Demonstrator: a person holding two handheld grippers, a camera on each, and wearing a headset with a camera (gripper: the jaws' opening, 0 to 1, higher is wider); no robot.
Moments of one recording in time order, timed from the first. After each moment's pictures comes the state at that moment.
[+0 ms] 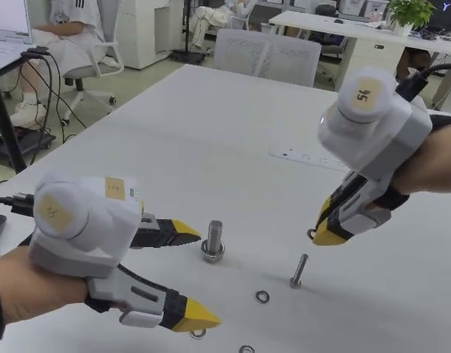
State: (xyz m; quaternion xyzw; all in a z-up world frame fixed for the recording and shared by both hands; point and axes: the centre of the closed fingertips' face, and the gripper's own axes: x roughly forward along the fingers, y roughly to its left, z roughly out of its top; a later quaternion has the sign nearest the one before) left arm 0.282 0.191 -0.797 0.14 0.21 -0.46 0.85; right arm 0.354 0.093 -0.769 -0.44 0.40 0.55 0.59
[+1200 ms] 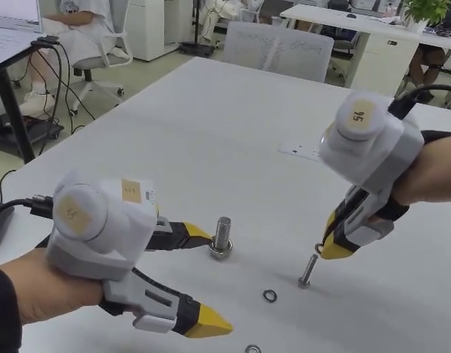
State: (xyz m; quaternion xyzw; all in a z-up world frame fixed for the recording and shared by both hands) left arm 0.278 0.189 -0.807 0.12 0.21 -0.46 0.85; right arm 0.354 0.090 -0.804 -0.45 0.43 0.56 0.54
